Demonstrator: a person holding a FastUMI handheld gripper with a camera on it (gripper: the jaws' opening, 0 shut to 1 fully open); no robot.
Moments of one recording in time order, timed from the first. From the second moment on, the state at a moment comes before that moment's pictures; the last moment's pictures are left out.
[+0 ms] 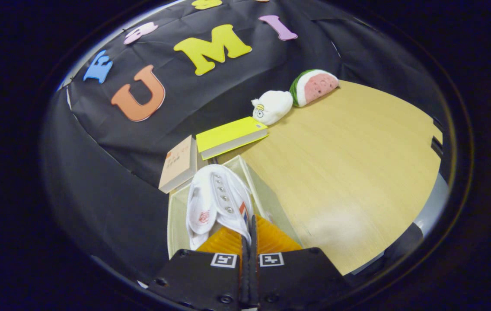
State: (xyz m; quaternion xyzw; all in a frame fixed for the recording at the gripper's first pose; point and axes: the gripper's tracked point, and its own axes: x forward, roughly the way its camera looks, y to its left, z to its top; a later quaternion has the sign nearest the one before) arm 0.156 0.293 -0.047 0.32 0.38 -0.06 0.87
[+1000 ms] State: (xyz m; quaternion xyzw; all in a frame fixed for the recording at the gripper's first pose) arm 0.102 0.196 0.084 0.09 0.14 0.03 0.99
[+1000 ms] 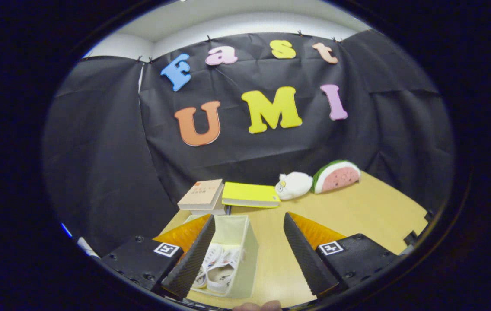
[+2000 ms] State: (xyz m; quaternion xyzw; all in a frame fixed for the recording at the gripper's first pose) arm -0.035 0.076 0.043 -0.02 -0.01 -0.01 1.00
